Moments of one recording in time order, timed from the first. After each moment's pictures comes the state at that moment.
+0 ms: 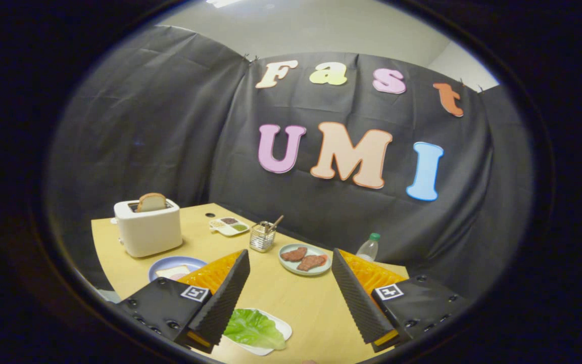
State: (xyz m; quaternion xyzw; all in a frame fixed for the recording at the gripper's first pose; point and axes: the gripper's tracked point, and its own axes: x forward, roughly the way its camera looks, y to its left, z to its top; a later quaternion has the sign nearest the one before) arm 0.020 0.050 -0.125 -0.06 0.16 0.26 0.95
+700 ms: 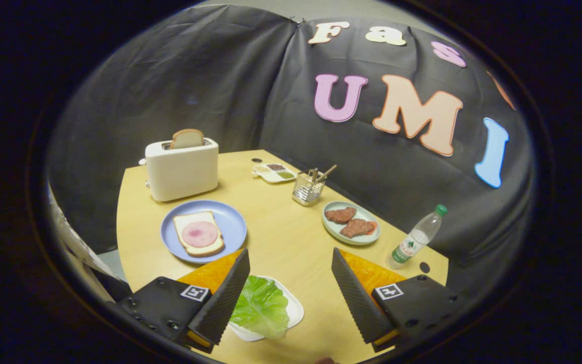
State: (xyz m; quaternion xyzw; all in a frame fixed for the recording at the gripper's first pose) arm 0.018 0.082 -0.242 -0.13 0.28 0.40 0.86
